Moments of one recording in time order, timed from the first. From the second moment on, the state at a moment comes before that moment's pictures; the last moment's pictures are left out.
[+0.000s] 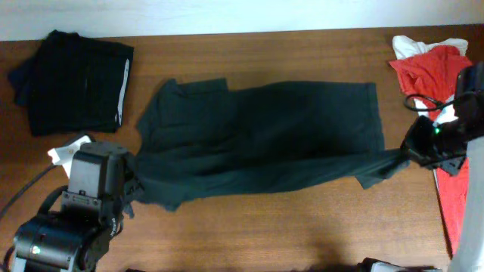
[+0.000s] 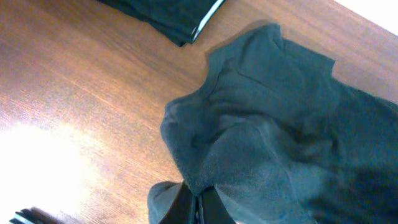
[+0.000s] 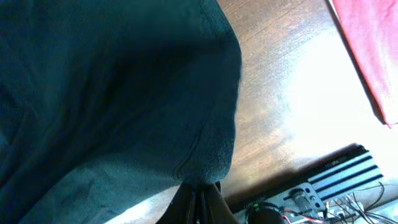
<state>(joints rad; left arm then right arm) -0.26 0.96 1.37 -1.39 -0.37 -0.71 -0.31 1.43 1.65 -1.63 -0.08 0.34</state>
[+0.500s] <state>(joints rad) -0.26 1.14 1.38 -1.56 -0.31 -0.71 -0.31 1.40 1.45 -1.57 0.00 0.34</state>
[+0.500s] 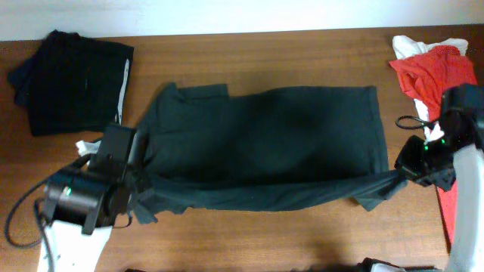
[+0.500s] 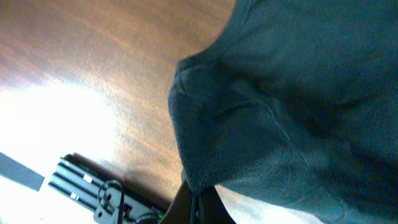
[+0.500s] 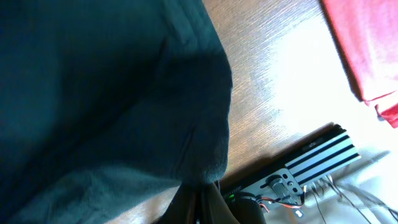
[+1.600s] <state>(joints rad) -0.26 1.35 1.37 -1.50 -0.29 -0.71 -0.21 1.62 0.93 -0.96 -0.08 0.41</state>
